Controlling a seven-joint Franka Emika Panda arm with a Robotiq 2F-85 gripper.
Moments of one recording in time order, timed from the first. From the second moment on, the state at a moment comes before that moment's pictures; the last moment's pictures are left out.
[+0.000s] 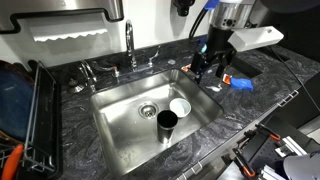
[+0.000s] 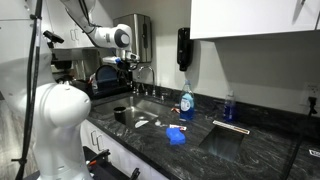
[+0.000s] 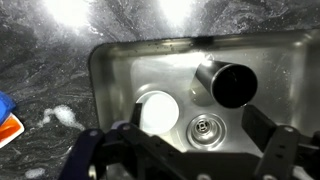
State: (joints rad) arm 0.16 -0.22 0.23 -2.32 0.12 2.05 0.48
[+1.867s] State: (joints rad) arm 0.28 0.00 0.33 -2.38 0.11 2.41 0.49
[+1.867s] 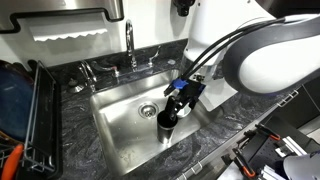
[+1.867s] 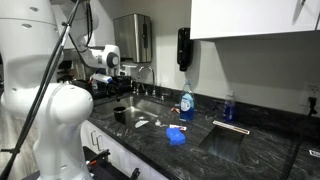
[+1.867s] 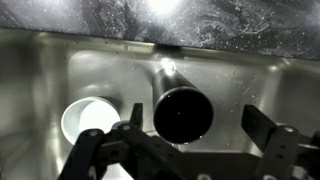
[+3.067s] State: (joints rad) arm 0.29 0.13 0.28 -2.39 0.00 2.52 0.54
